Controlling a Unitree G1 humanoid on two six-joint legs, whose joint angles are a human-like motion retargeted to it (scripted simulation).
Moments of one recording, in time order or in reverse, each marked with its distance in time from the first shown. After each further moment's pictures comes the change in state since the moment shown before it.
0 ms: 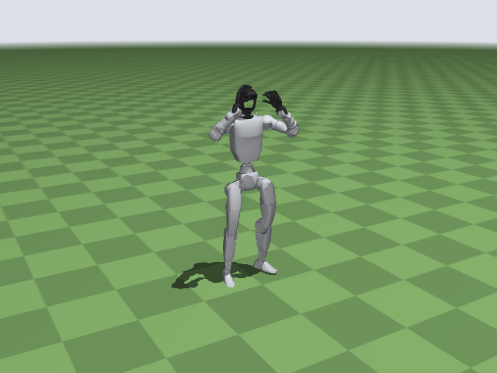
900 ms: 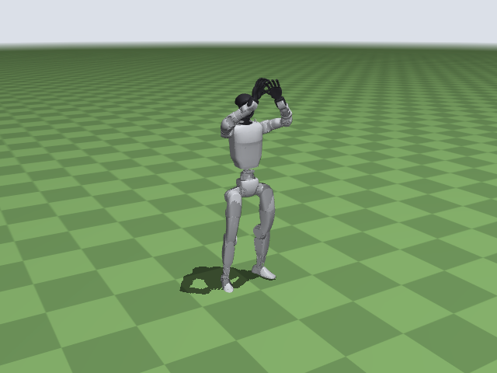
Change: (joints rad) left arm -0.800 -0.122 -0.620 0.870 -0.047 0.116 0.198; right arm -0.763 0.261 0.740 0.832 0.093 0.148 -0.121; waist 0.002 0.021 -0.103; left_leg -0.019 -0.001 -0.010 -0.025 0.015 -0.040; right_leg -0.017 0.000 -0.027 -0.006 0.005 0.000
